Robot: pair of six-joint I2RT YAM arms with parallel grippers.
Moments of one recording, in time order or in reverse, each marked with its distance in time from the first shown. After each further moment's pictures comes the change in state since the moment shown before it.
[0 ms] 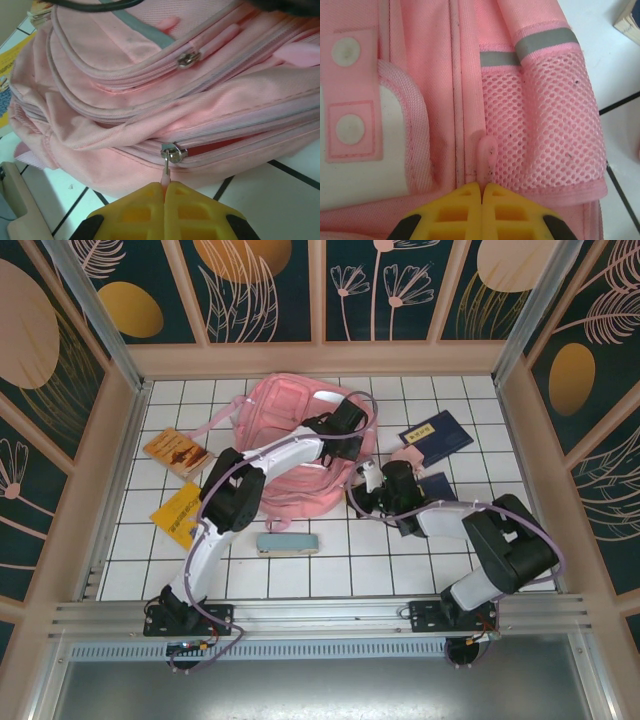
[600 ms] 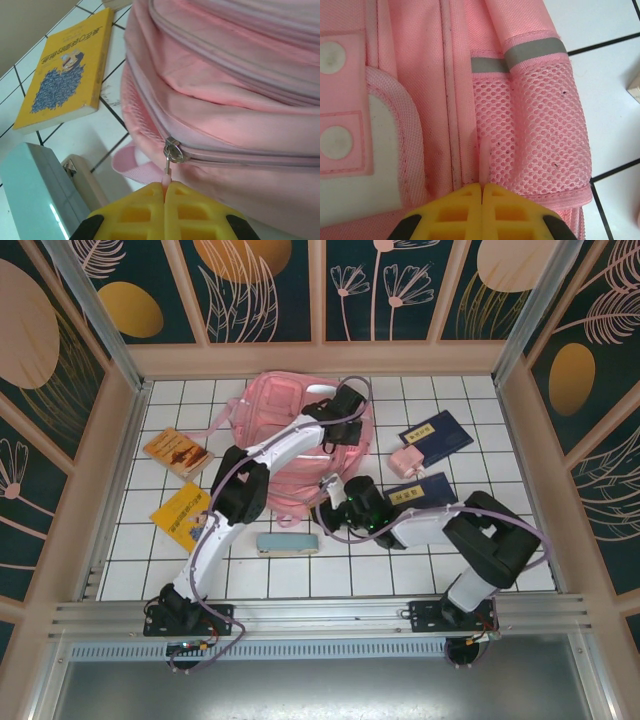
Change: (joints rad) left arm 0.057 0.137 0.253 -0.103 0.051 -0.098; right arm 0.306 0.111 0.086 0.092 0.114 0.091
